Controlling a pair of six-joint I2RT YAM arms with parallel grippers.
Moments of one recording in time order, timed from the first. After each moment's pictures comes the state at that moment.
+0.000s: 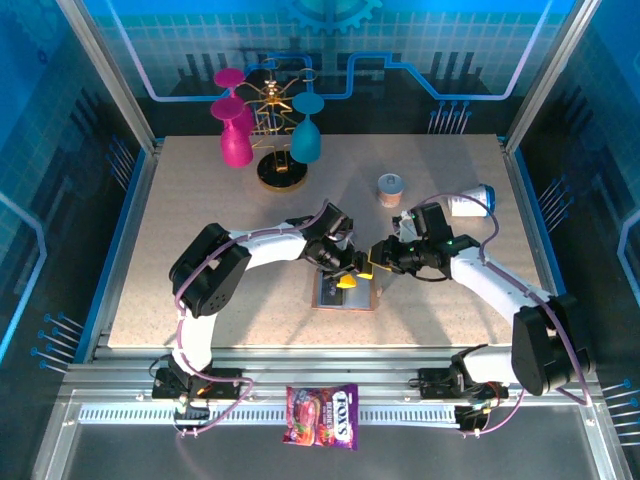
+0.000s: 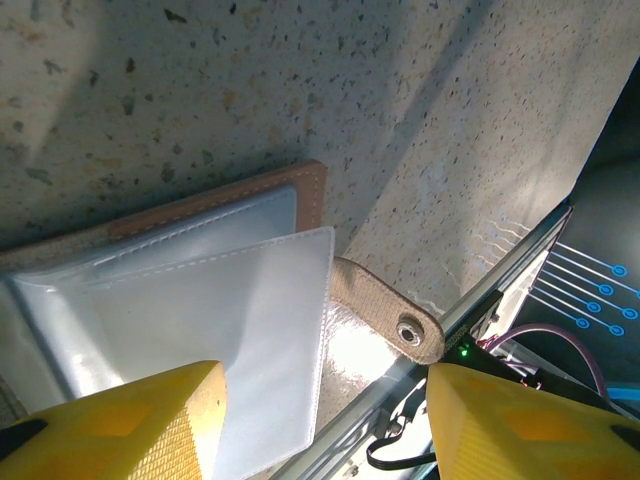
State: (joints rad) left arm -0.69 2.00 1.27 -0.36 0.70 -0.90; right arm 0.33 1.32 0.78 -0.41 -0.57 0.65
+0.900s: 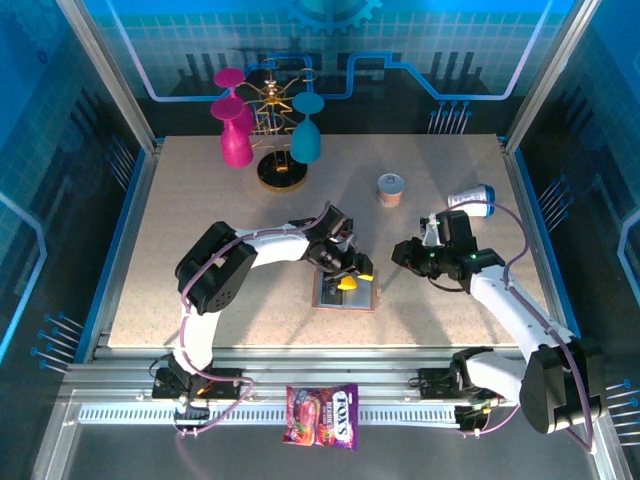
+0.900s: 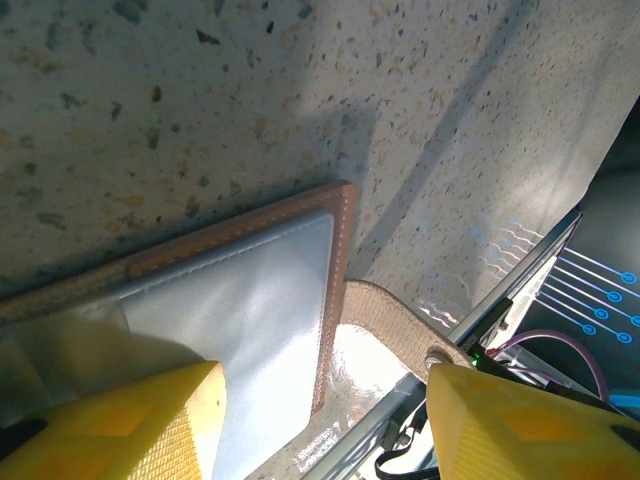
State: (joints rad) left arm -0.69 2.04 1.28 -0.34 0.71 -0.90; right arm 0.21 1.12 0.70 -0.47 -0.47 0.66
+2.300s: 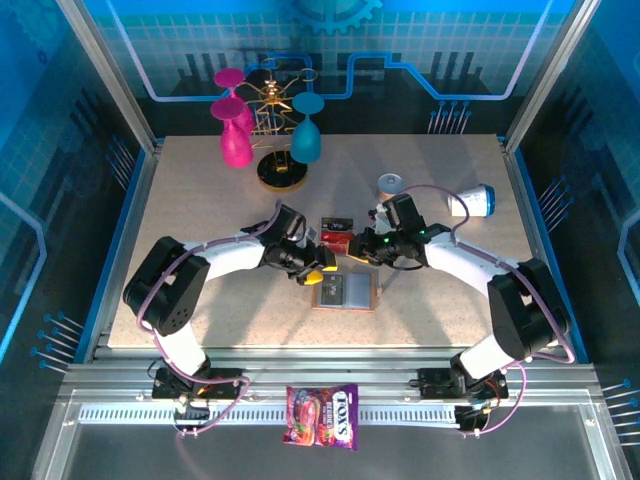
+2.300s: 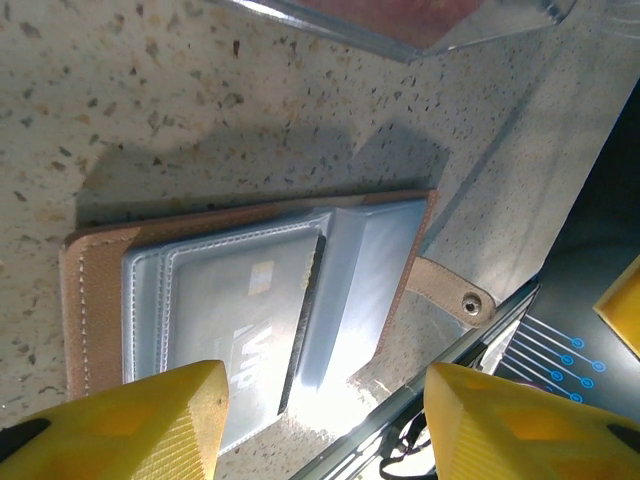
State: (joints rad) left arm -0.52 1.74 0.95 -0.24 0.65 -0.96; right arm 0.44 1.53 0.91 -0.29 -0.55 0.74
